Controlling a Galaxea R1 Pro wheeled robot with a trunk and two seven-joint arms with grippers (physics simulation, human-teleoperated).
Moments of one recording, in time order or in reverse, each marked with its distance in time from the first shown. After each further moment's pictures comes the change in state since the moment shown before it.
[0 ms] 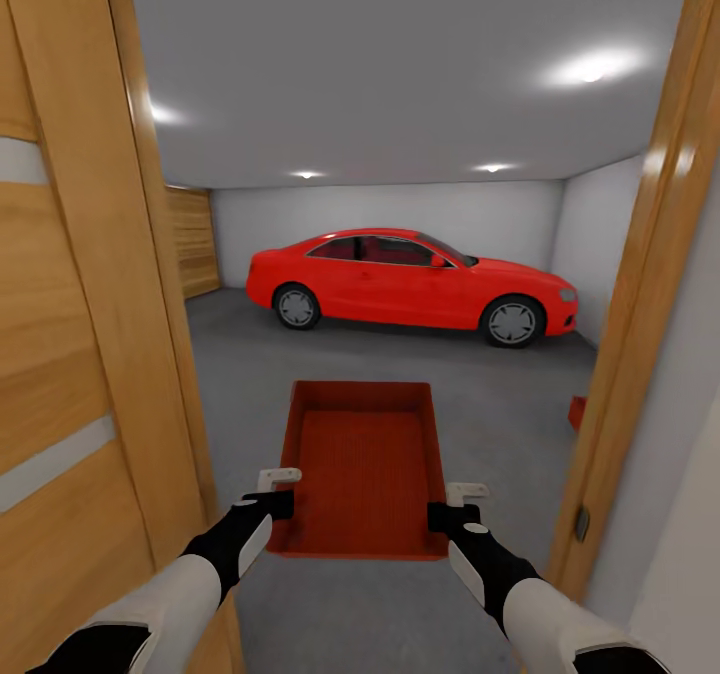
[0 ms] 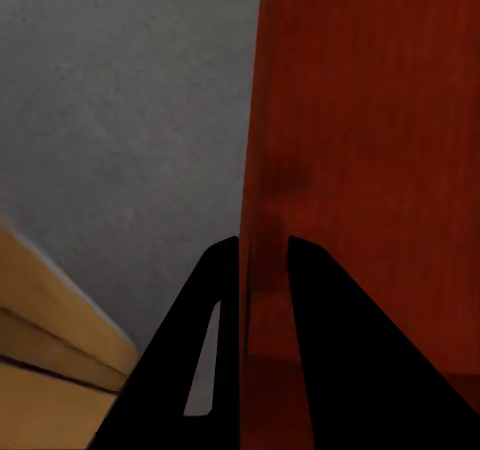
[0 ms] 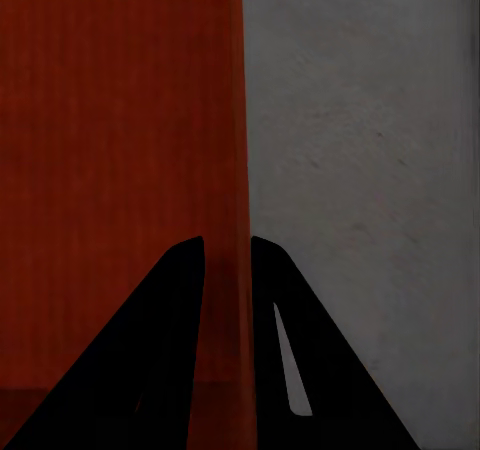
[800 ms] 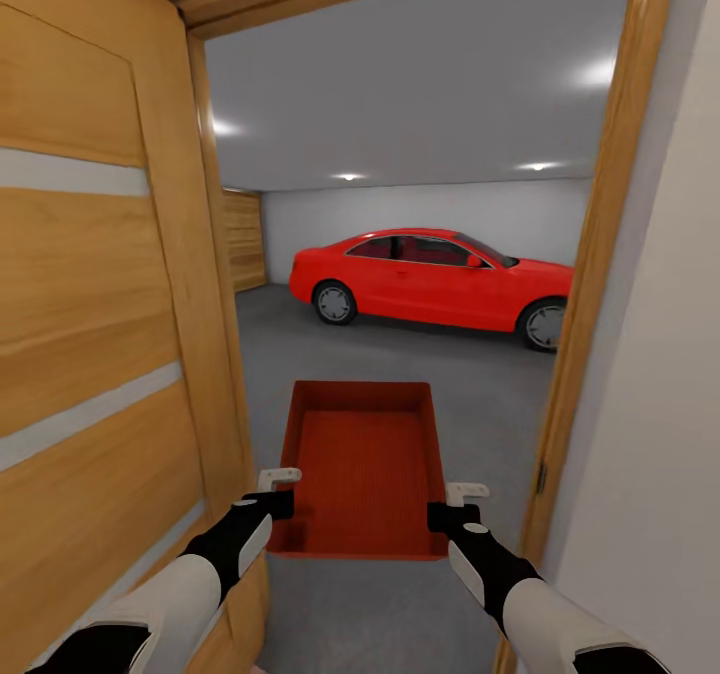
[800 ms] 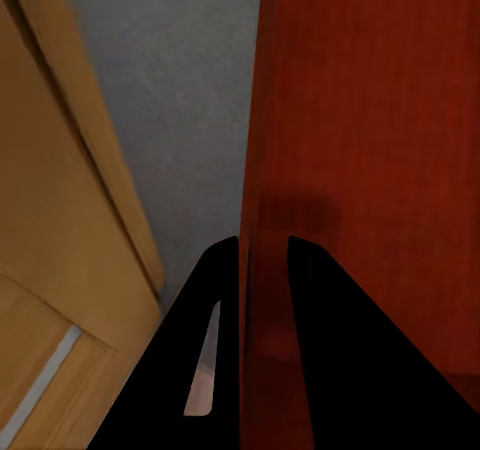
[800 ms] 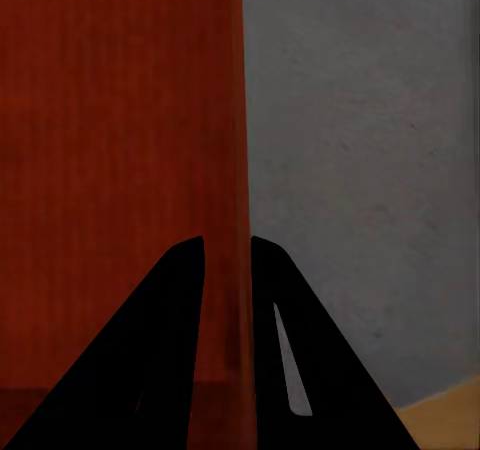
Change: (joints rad) left arm 0.000 0.000 0.001 0.000 -0.001 0.000 0.000; right arm 0.000 0.000 0.001 0.000 -0.001 0.000 0.000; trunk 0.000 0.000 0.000
